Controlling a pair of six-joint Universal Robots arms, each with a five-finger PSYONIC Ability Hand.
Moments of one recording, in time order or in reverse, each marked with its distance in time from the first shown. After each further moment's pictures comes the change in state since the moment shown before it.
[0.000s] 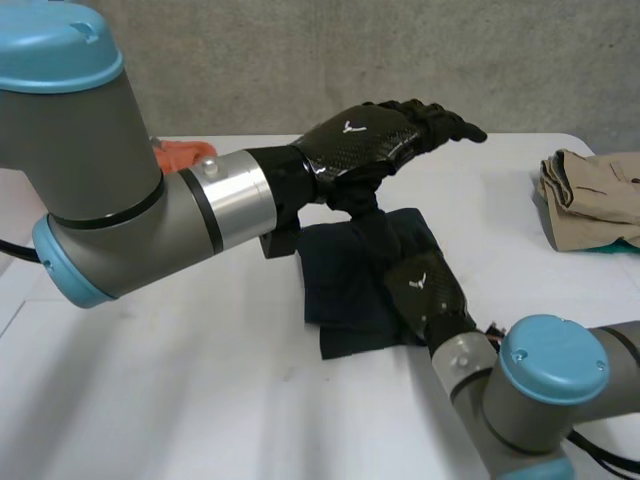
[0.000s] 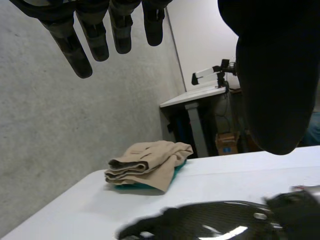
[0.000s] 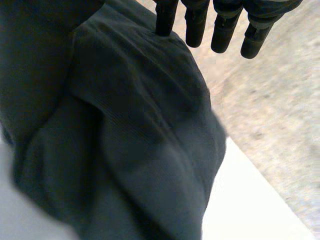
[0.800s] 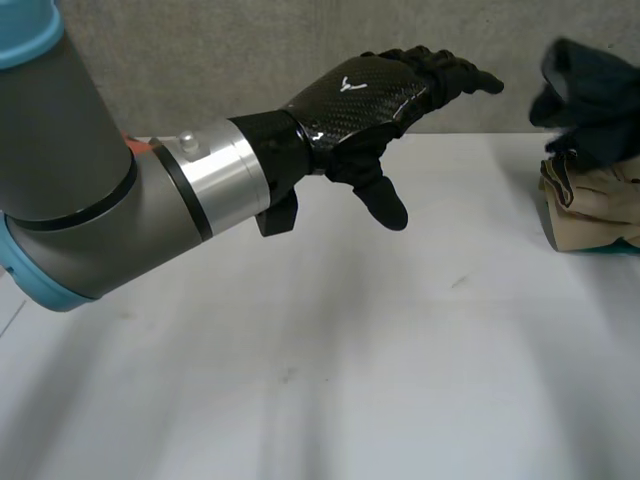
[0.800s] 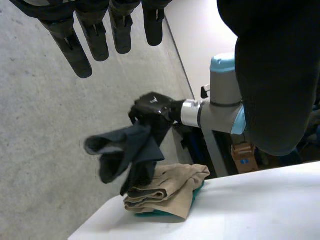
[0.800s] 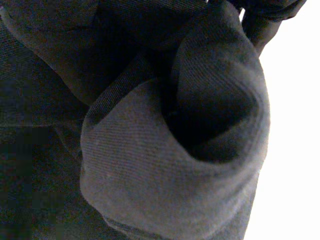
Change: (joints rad) left arm -0.016 0.105 -0.050 0.076 -0.046 -0.010; right arm -0.685 0.172 -0.809 0.158 -0.207 0.170; left_hand 0.000 0.000 0.000 0.000 0.000; right_hand 0.814 0.961 0.977 0.992 0.877
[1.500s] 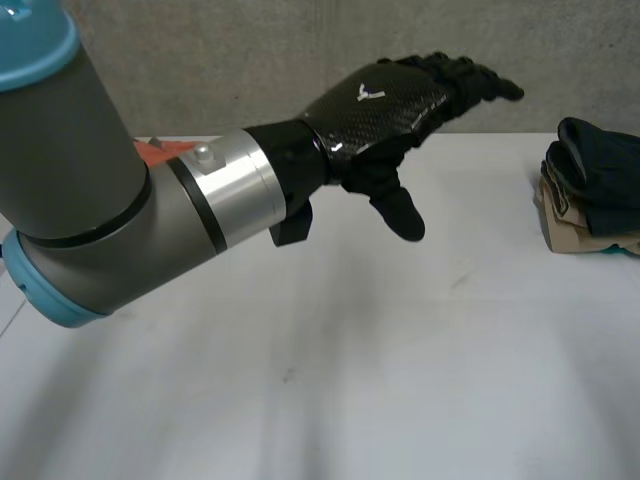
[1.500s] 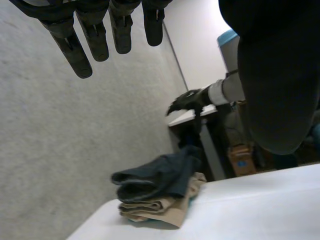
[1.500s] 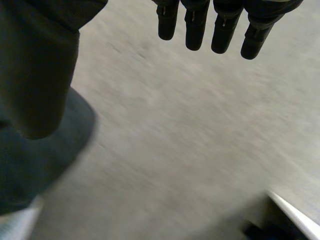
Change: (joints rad) left arm -0.038 0.010 -0.008 0.021 -0.043 0.000; right arm -0.271 -0.186 -0.032 0.602 0.102 -0.058; left_hand 0.000 0.000 0.000 0.000 0.000; right_hand -0.796 -0.946 -0.972 -0.989 -0.877
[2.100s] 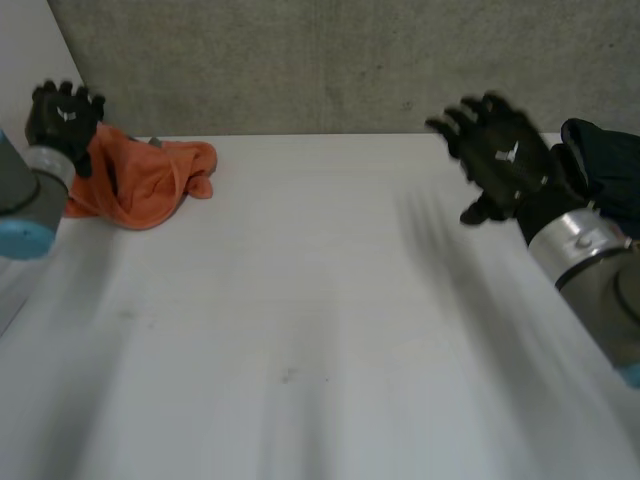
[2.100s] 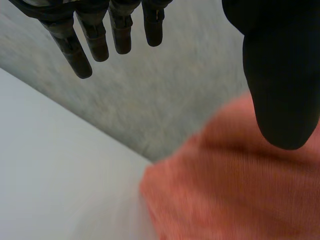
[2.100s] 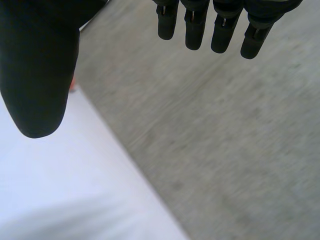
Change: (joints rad) left arm 0.635 -0.601 0.362 0.227 -0.500 0.700; right arm 0.654 -0.318 0.742 -0.560 -0.245 -0.003; left_hand 0.000 0.000 0.000 0.000 0.000; right_hand 0.000 0.000 0.000 -0.001 0.000
